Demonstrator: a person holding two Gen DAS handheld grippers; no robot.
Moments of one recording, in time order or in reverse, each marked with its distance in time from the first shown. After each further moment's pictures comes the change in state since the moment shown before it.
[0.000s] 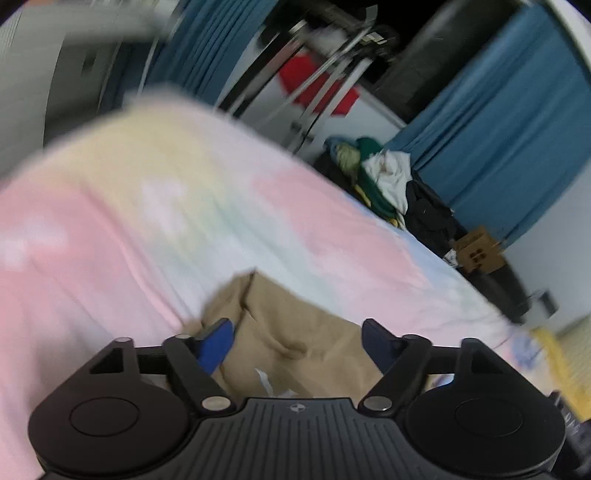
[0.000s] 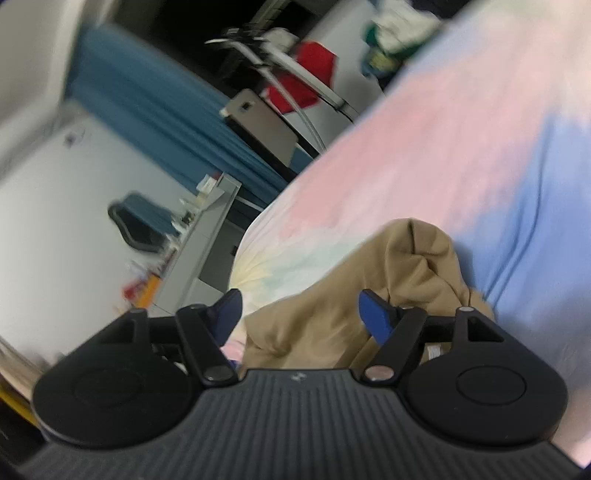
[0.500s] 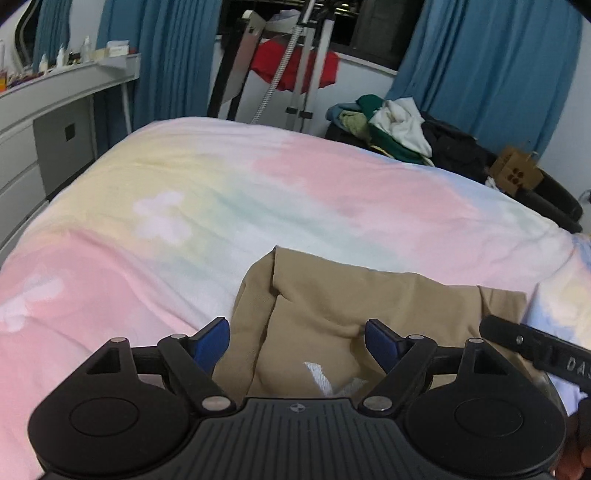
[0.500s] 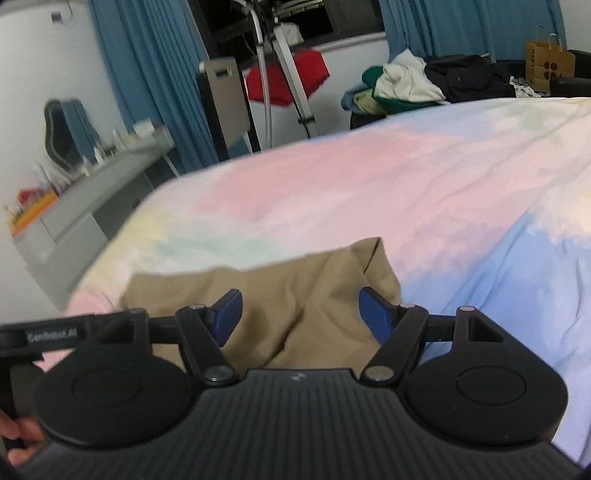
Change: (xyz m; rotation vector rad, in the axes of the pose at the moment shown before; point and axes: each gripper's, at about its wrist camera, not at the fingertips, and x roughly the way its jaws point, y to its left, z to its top) left arm 0.052 -0.011 -0.028 0.279 0.058 0.176; right arm 0.044 0.003 -0.018 -0.359 0.015 -0.318
